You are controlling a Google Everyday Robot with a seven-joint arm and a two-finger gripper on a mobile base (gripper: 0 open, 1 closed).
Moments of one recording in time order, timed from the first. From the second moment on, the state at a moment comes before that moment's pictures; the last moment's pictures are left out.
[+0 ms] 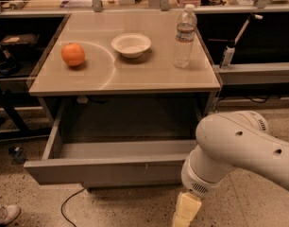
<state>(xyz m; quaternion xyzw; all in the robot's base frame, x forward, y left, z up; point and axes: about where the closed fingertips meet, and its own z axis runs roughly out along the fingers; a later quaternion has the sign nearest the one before) 0.346 -0.106 0.665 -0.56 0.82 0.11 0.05</state>
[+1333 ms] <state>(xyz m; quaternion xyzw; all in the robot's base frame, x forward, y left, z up) 0.346 -0.106 0.665 -0.56 0.82 0.11 0.05</state>
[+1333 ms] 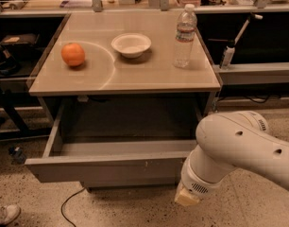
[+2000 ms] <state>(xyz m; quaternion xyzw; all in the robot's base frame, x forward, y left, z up) 0.383 -0.094 0.668 -0.58 0.81 0.07 0.04</state>
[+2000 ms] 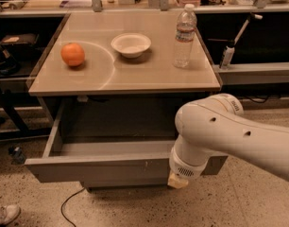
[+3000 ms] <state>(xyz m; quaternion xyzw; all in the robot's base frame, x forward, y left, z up) 0.410 -0.089 0.664 -0.59 0.80 0.05 0.03</state>
